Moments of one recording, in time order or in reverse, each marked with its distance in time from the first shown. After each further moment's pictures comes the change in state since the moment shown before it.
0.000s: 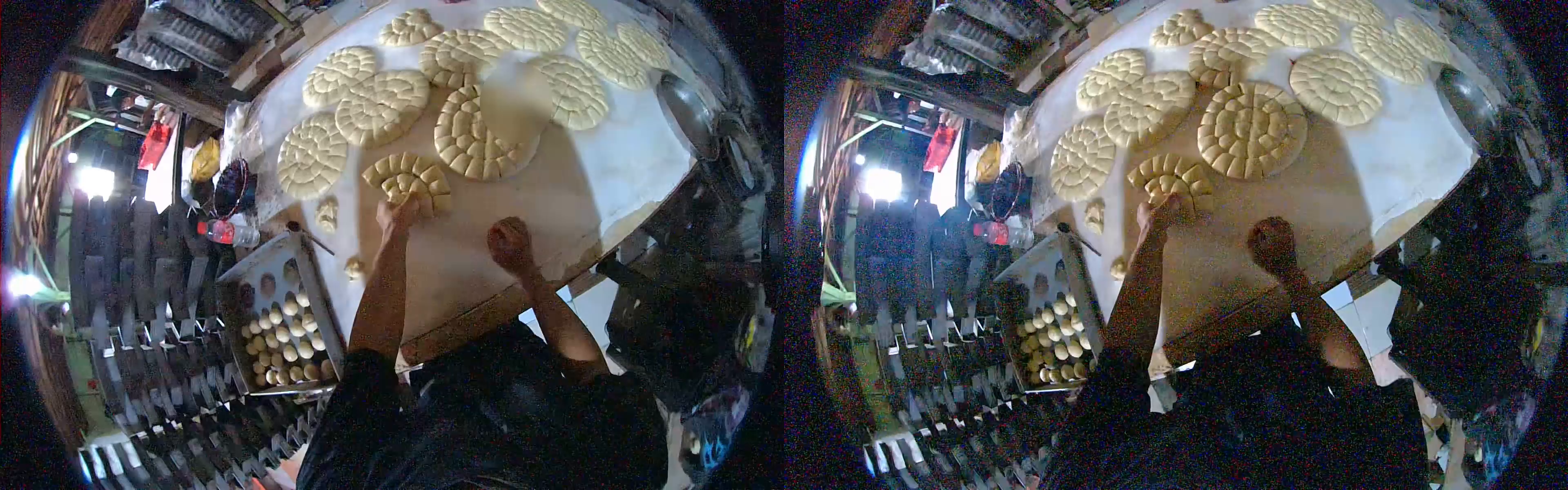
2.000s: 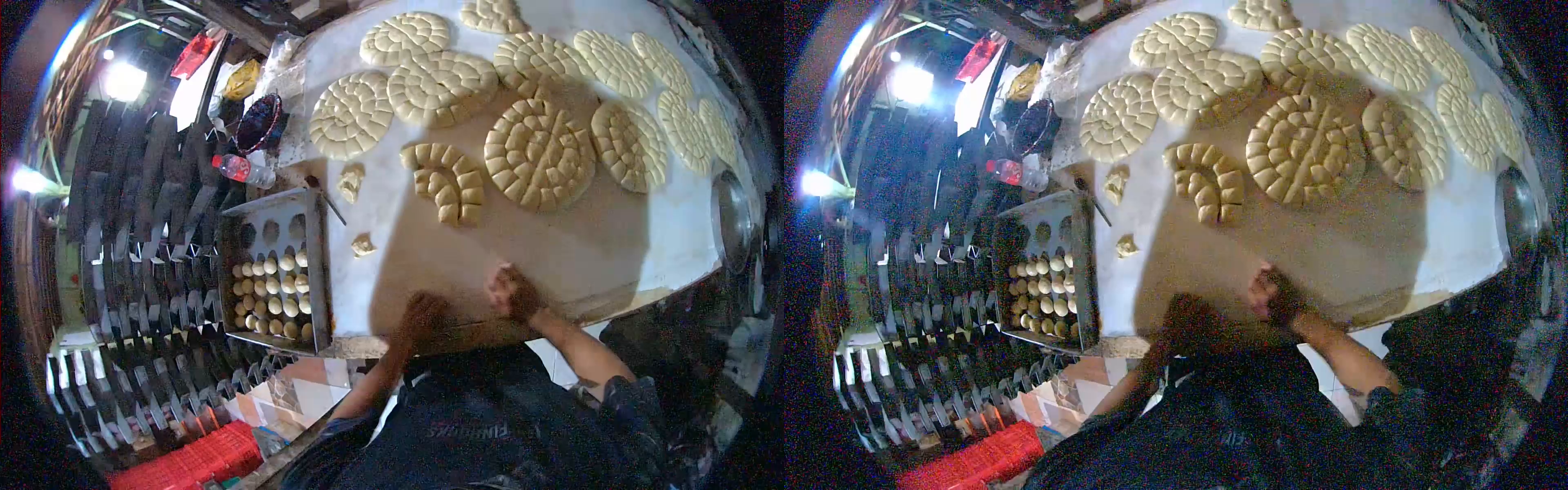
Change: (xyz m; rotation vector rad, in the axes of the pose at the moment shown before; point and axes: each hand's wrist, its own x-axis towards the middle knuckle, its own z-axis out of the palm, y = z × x) left_hand -0.137 -0.118 -0.030 0.552 -0.112 0.566; right_hand 0.004 0.021 -0.016 0.231 -0.832 -0.384
